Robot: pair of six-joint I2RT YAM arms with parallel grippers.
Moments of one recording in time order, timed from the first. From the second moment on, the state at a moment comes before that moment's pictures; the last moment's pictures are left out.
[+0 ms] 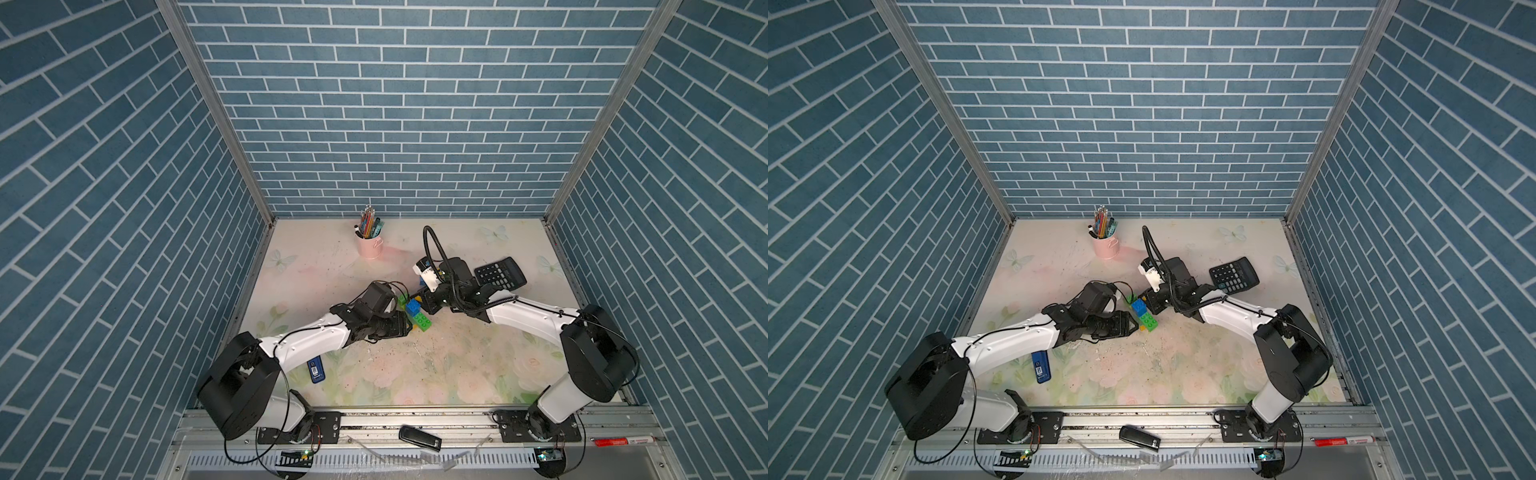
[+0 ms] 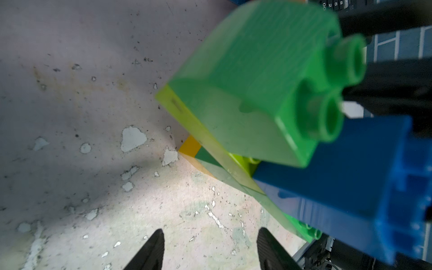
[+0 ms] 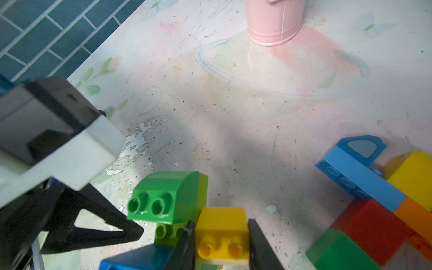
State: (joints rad) left arm -0.73 1.41 0.76 -0.27 0.24 -0.77; right arm 0.73 1.62 0.98 -0.08 -0.31 0.09
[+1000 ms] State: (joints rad) left arm -0.64 1.33 0.91 -0.29 0.30 -0.53; right arm 0.79 1.22 0.88 -0.33 0.01 0.19
